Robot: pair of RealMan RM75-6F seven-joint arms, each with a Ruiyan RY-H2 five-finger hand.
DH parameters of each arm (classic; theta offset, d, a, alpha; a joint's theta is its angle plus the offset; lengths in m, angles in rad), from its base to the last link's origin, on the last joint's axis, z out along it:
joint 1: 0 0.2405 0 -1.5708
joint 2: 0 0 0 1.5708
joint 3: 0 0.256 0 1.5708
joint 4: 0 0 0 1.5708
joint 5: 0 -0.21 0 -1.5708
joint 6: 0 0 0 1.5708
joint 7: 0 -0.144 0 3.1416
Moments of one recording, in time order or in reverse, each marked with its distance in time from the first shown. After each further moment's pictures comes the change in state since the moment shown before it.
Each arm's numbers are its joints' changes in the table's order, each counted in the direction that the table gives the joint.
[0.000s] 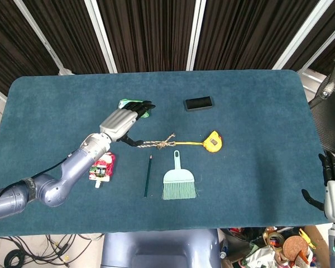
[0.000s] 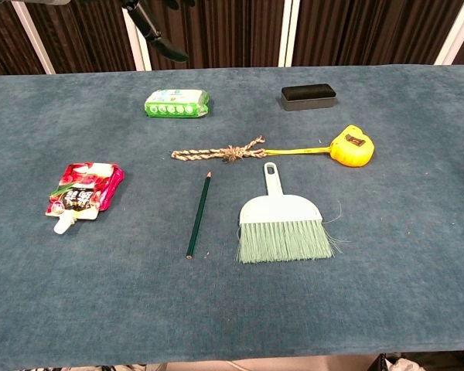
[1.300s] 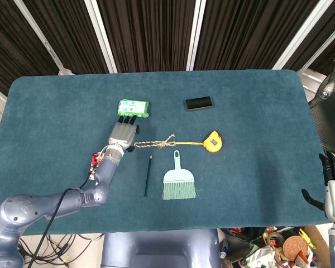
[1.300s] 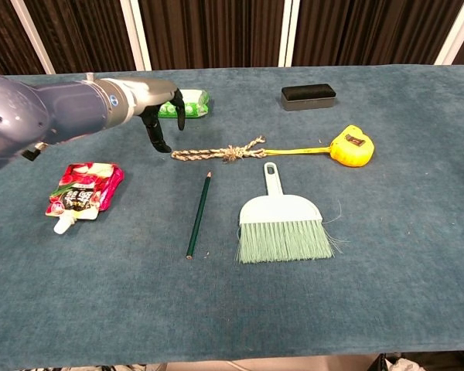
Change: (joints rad) left arm -0.103 -0.532 0.128 -0.525 0.466 -0.143 -0.575; right arm 0.001 0.004 0.002 0.000 -0.009 0.010 -0.020
